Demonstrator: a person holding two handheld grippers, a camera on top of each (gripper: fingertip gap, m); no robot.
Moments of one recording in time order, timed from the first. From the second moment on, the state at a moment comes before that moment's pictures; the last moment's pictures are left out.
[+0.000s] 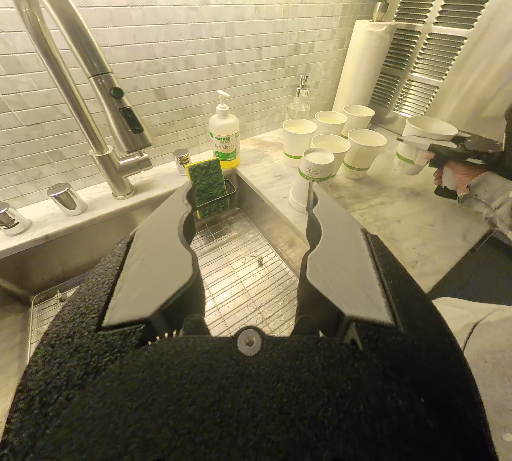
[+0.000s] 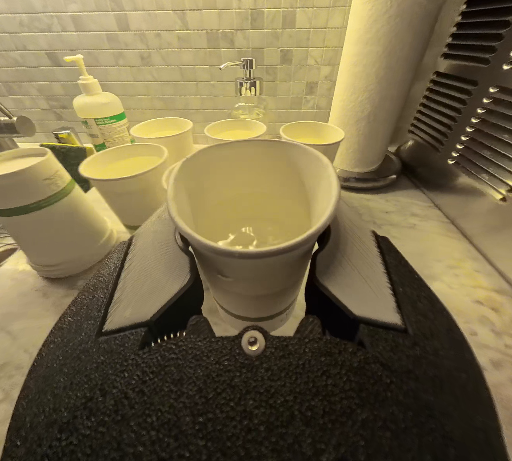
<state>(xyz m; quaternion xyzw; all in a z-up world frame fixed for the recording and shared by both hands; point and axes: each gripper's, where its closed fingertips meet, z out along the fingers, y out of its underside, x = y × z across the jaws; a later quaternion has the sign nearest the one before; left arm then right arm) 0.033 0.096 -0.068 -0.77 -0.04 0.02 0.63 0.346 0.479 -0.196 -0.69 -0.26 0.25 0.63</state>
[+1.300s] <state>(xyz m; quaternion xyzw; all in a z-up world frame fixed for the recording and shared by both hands) 0.044 0.150 -0.096 -0.79 -0.05 0.01 0.61 0.362 0.566 -0.252 -0.77 -0.30 0.19 0.53</state>
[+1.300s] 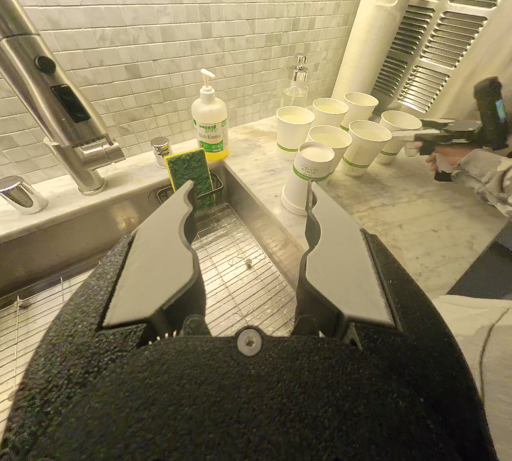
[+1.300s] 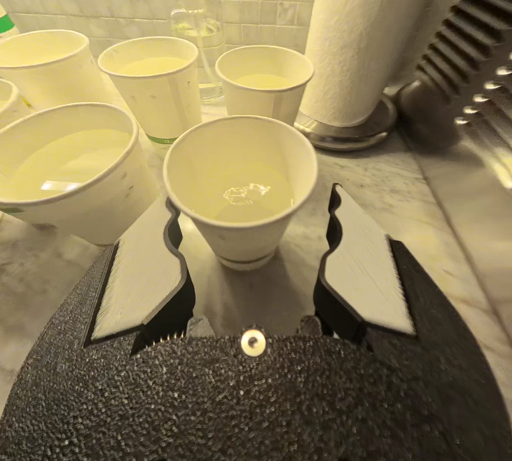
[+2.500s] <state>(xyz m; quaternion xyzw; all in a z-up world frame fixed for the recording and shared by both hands) -0.070 0.000 -0.131 -0.76 -0.15 0.03 0.63 0.135 0.361 -0.228 -0.50 -0.87 0.02 0.02</state>
